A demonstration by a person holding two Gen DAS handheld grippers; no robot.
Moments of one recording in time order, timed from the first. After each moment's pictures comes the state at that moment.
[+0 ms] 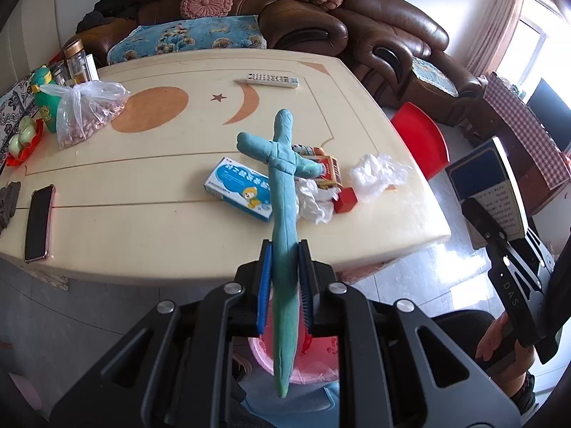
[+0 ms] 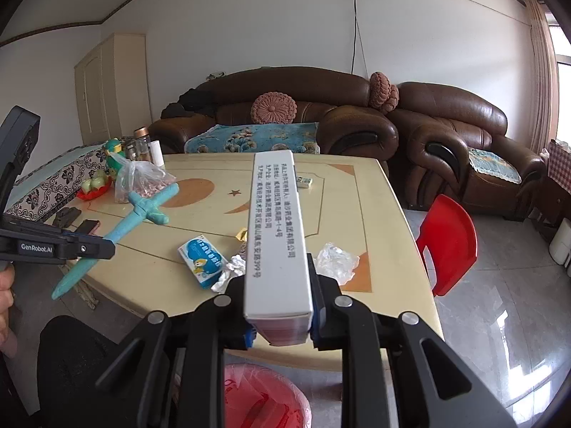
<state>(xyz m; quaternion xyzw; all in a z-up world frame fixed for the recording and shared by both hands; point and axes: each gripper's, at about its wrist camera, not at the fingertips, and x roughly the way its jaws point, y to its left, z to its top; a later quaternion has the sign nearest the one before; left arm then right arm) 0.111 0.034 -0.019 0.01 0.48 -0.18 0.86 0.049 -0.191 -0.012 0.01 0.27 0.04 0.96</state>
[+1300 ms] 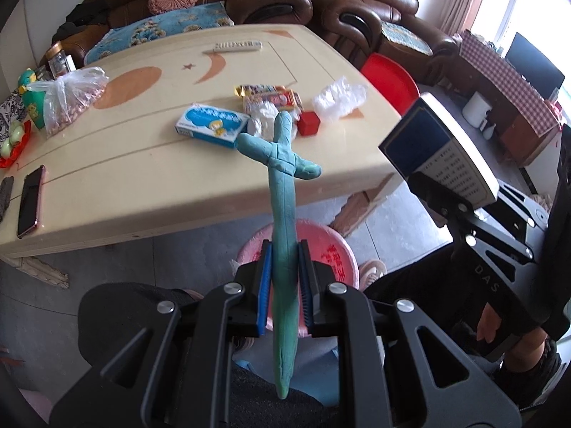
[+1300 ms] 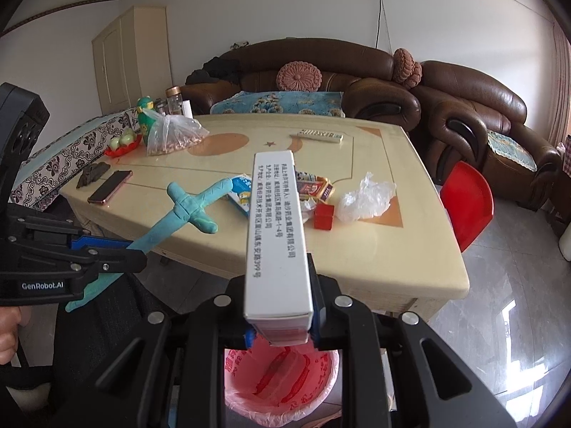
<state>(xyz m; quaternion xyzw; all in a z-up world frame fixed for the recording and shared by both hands) 0.023 0.021 -0.063 0.06 0.50 -0.22 0.84 -0.009 -0.157 -0.056 0.00 0.34 0.08 0.94</state>
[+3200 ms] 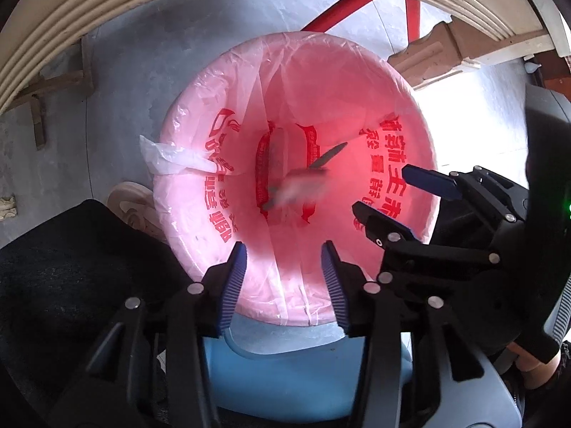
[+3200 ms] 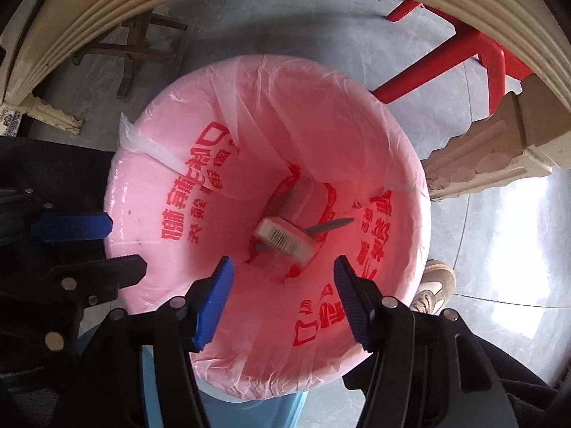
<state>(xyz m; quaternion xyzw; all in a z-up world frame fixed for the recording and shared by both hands) 0.086 -0.032 -0.343 0.07 0.74 -0.18 0.64 0.073 -0.150 -0.375 0.03 0.67 0.09 0.73</state>
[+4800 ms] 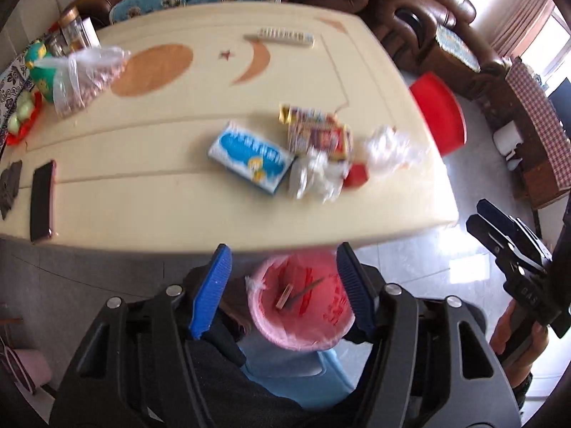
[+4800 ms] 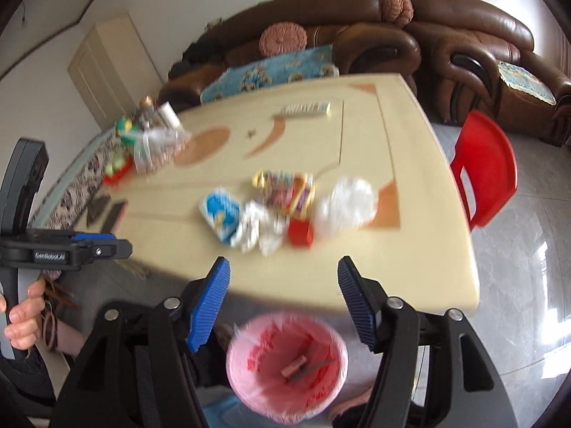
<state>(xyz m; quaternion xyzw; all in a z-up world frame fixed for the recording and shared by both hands) 0.158 0.024 -0.006 0.00 0.58 -0.14 0.80 0.111 -0.244 -0.018 0.12 0.41 0.10 0.90</state>
